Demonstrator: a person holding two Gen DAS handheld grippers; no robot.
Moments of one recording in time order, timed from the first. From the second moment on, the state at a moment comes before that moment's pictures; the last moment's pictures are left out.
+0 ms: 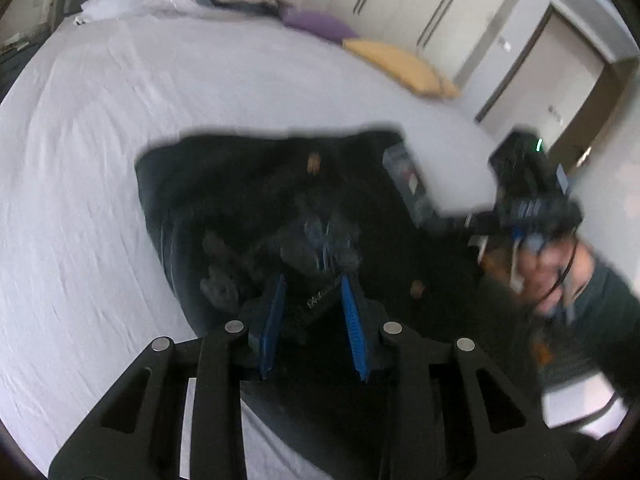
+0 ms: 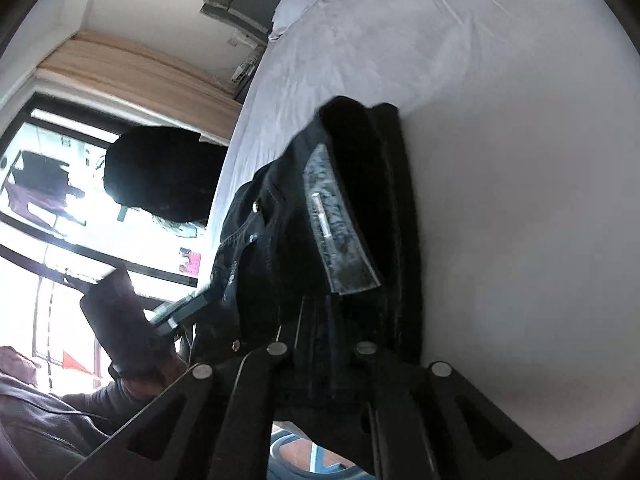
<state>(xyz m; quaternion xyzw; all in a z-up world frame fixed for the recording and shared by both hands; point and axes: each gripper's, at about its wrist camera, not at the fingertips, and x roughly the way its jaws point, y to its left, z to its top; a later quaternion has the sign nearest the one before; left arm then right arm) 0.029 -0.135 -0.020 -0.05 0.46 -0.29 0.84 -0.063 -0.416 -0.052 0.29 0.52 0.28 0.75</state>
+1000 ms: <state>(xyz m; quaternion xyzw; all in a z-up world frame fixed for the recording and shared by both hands) 0.034 -0.055 -0.011 -0.21 0.48 -0.22 0.83 -0.035 -0.442 -0.038 0.31 0.50 0.25 0.77</state>
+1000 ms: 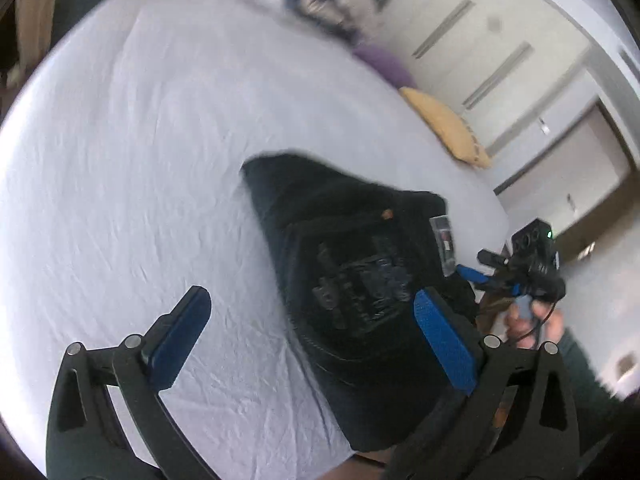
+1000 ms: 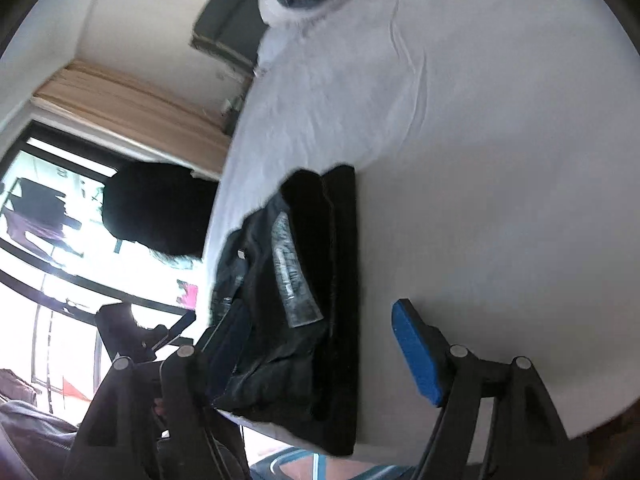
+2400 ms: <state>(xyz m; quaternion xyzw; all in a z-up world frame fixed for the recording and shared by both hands) 0.183 0.036 0.064 -0.12 0.47 -0.13 0.87 0.146 -0.232 0.048 0.13 0.47 0.33 0.81</state>
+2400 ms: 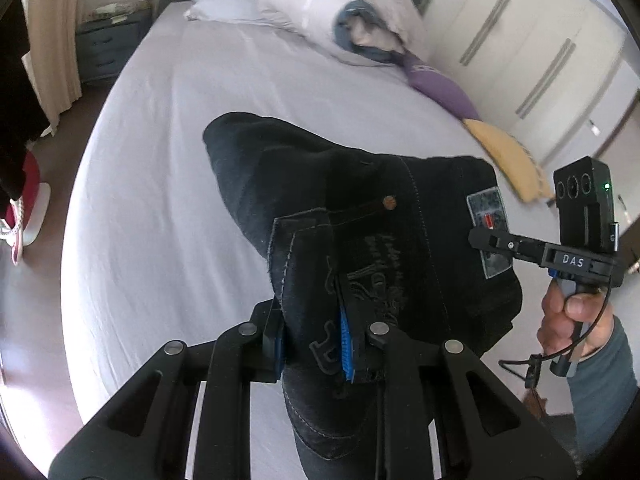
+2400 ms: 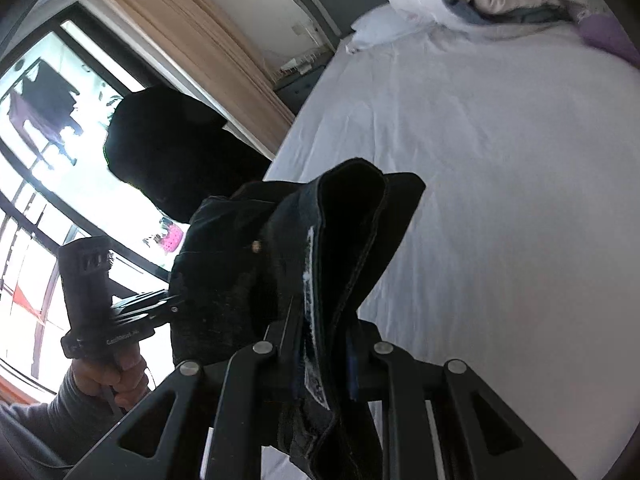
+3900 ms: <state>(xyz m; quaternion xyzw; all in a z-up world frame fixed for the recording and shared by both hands) -0.158 0.018 0.323 0.06 0.06 0.12 0.99 -0.163 -0.229 0.282 0.00 0.01 0.07 1.00</state>
